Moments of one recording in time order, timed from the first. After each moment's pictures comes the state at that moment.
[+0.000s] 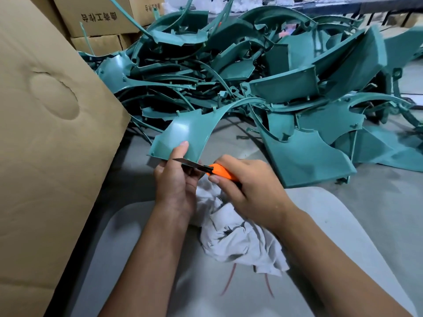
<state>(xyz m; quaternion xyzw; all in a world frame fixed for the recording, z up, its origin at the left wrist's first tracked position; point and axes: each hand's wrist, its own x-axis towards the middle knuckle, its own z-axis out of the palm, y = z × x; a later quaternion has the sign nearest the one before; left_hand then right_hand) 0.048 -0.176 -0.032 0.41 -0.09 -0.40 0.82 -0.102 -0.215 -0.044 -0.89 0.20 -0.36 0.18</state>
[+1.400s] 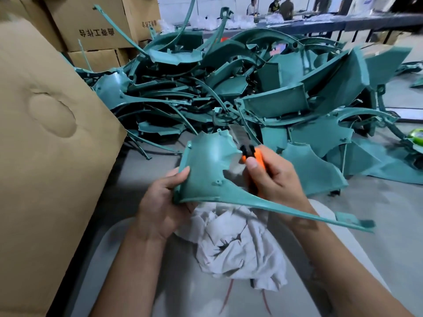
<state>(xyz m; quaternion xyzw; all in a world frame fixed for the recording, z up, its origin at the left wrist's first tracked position) 0.077 -0.158 -0.035 0.36 -0.20 -0.62 0.67 -0.125 -0.243 -0.040 -0.74 0.27 -0.50 0.36</state>
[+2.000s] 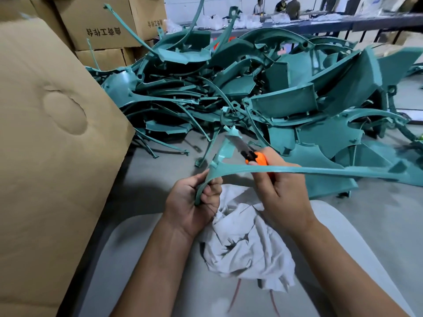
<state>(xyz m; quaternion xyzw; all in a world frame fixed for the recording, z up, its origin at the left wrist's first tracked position) 0.053 -0.166 -0.028 0.27 -0.06 -0.71 0.64 -0.120 -0.230 -0.040 -0.78 0.29 -0.50 0.22</state>
